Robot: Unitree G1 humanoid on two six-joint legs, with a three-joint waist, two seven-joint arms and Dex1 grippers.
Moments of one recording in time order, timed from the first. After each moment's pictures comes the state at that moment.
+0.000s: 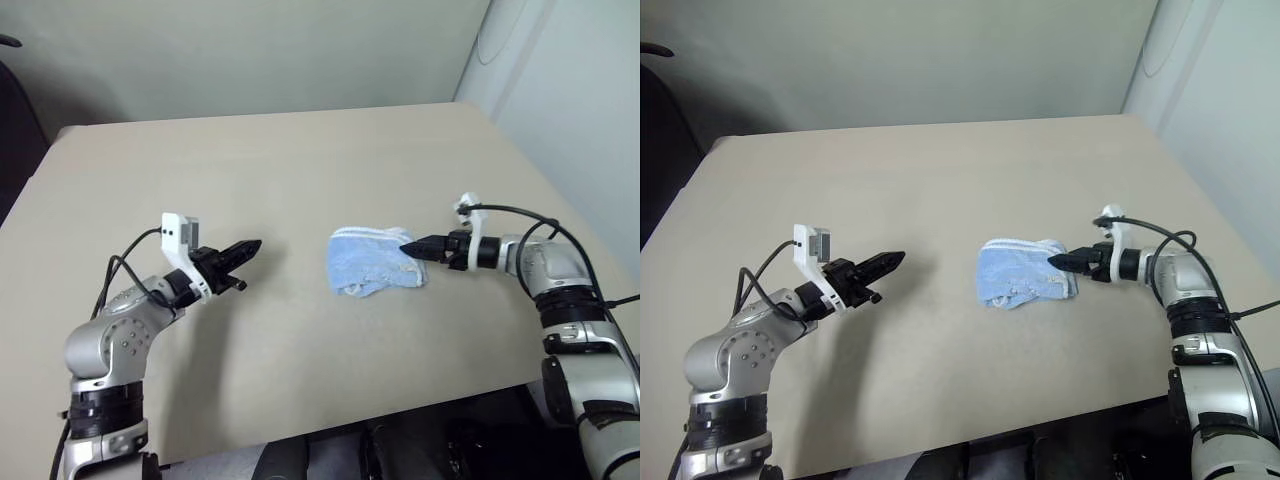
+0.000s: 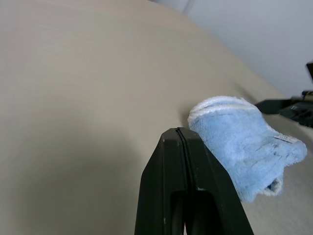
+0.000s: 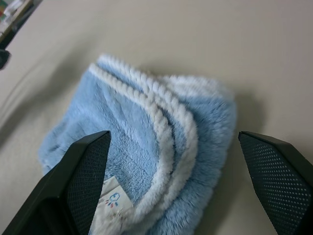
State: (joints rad) left arm -0.28 0.51 0.36 -0.15 -0.72 0.82 -0.61; right arm -0.81 -0.54 0.03 0.57 0.35 0.78 1.01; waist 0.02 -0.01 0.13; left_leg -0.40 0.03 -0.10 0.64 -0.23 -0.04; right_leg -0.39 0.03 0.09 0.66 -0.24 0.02
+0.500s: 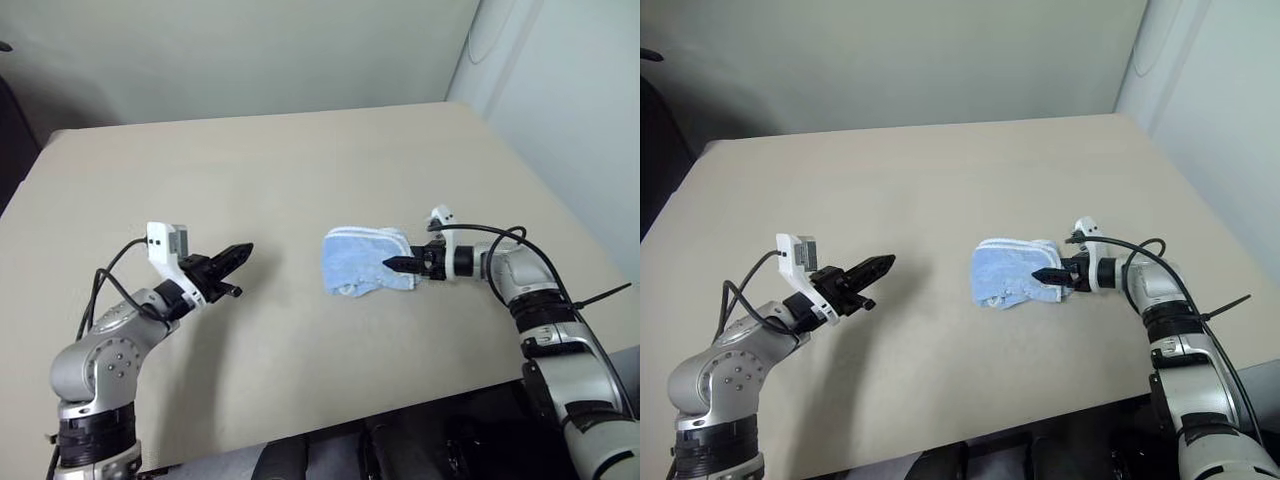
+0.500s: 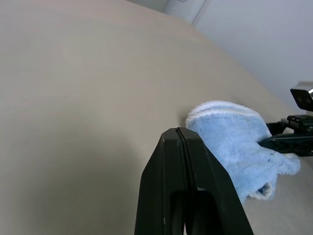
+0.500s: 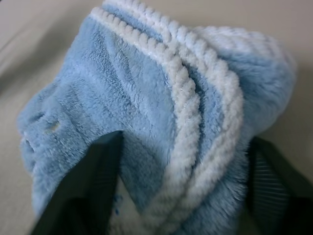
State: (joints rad) left arm -0.22 0.50 0.39 -0.26 -0.80 0.83 -0.51; right arm -0.81 -0.47 0.09 0.58 0.29 0.72 1.05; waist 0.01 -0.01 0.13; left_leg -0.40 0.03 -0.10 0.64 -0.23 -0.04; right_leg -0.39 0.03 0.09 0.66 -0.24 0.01
